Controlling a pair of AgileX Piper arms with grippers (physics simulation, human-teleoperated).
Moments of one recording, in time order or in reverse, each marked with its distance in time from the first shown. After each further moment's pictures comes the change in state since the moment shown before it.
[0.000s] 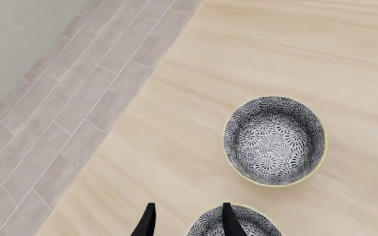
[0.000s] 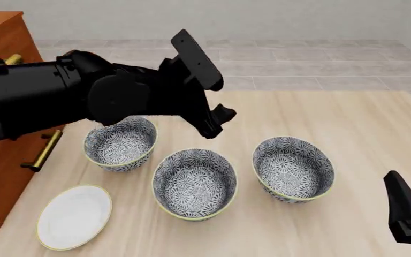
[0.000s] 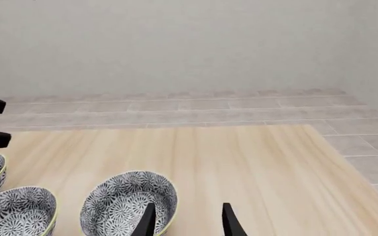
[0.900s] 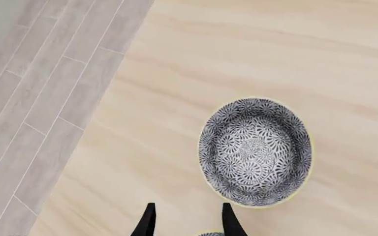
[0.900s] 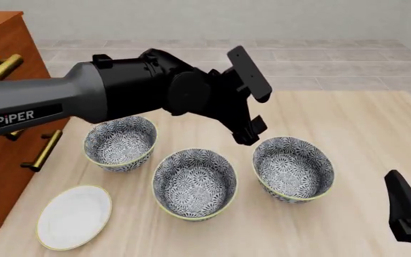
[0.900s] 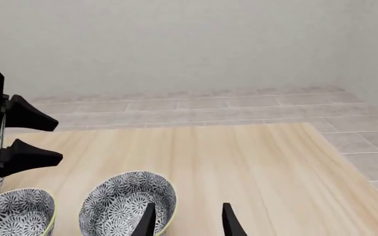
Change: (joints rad) left arm -0.072 0.263 -0.268 0.150 0.025; right arm -0.009 0.011 -0.001 -0.006 0.009
